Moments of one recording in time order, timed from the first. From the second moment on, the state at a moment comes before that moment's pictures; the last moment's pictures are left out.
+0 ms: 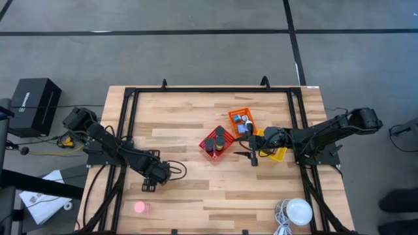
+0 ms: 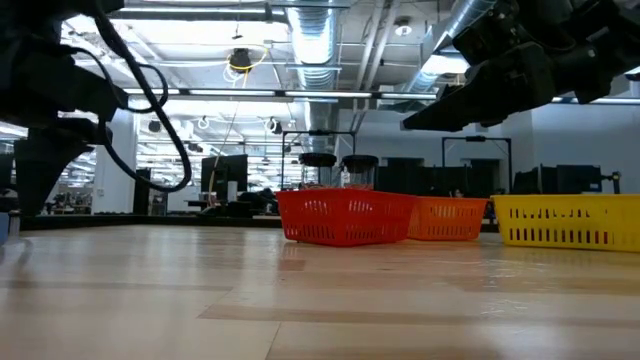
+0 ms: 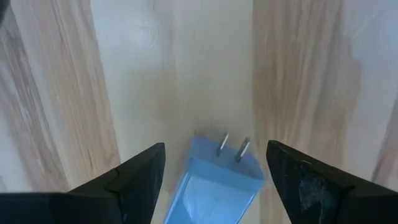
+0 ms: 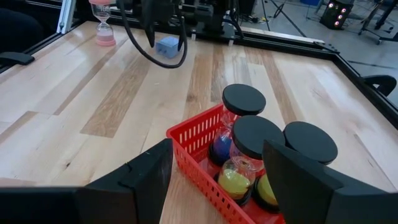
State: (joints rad) left arm -0.52 1.46 0.77 -0.86 -0.05 -0.47; right arm 0.07 1.23 0.36 0.53 0.04 -0.13
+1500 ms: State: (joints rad) left arm -0.60 1.46 0.70 -0.88 -0.04 -0.27; right arm 0.07 1.23 0.36 0.53 0.04 -0.13
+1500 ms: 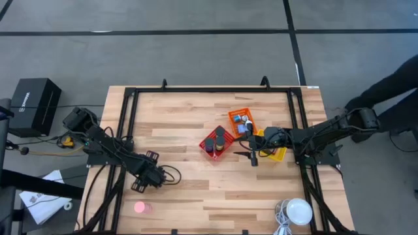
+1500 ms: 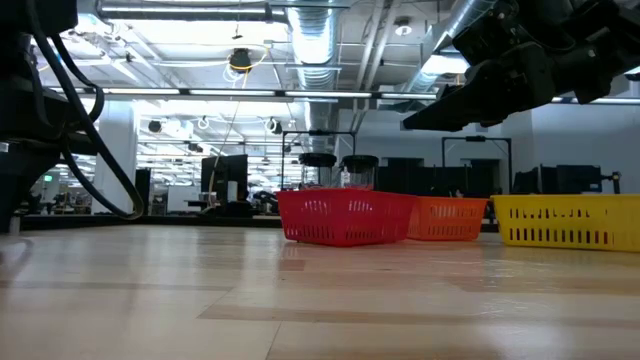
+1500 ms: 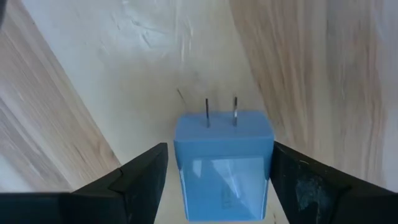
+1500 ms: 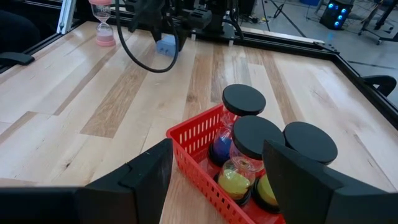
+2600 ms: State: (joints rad) left arm -0.25 1.46 0.89 -0.09 0.01 -0.27; right arm 0.28 1.50 0.50 0.77 0.05 -0.65
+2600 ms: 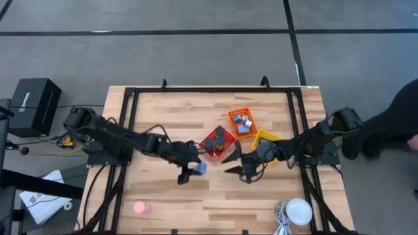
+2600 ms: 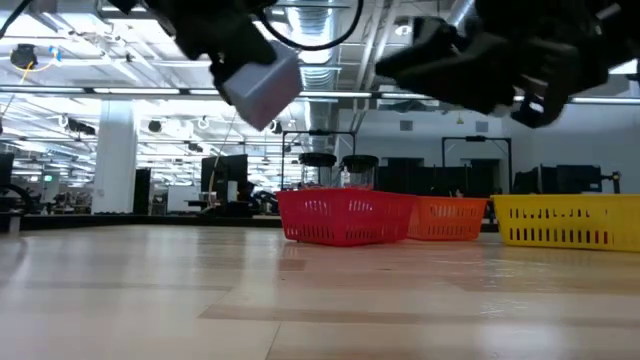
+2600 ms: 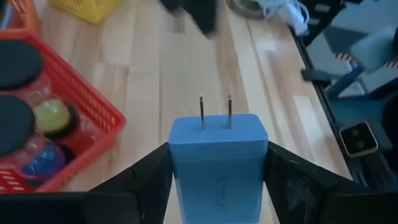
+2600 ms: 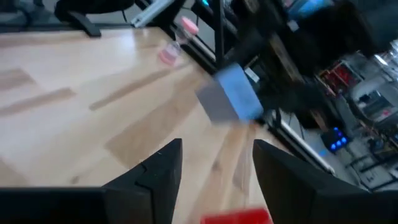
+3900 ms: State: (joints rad) left arm -0.22 1.46 0.88 -0.03 0.14 -0.15; right arm 0.26 1.79 1.14 0.13 0.03 -0.91
